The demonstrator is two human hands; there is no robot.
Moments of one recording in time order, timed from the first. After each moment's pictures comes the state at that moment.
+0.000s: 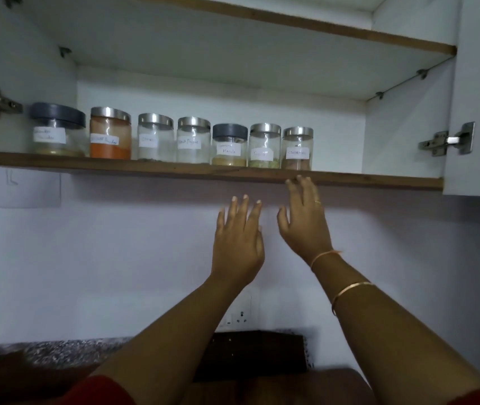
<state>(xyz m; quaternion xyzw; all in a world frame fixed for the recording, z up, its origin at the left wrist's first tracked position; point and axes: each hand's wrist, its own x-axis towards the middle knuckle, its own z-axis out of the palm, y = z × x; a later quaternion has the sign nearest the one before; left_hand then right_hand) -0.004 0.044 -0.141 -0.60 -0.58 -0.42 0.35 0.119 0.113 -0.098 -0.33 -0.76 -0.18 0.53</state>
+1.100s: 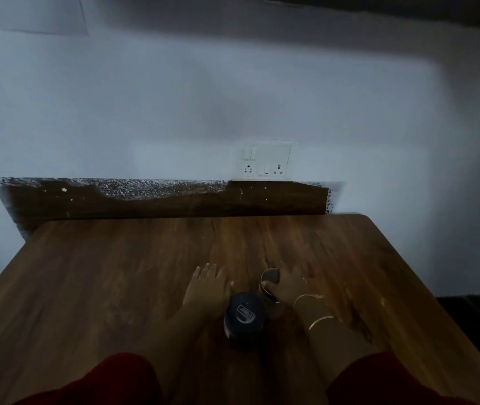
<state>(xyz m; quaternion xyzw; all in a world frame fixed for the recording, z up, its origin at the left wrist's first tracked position) -0.094 -0.145 -0.485 -0.61 -0.79 -0.09 -0.07 0.076 -0.033 -0.479 -0.58 -0.78 0.26 0.03</state>
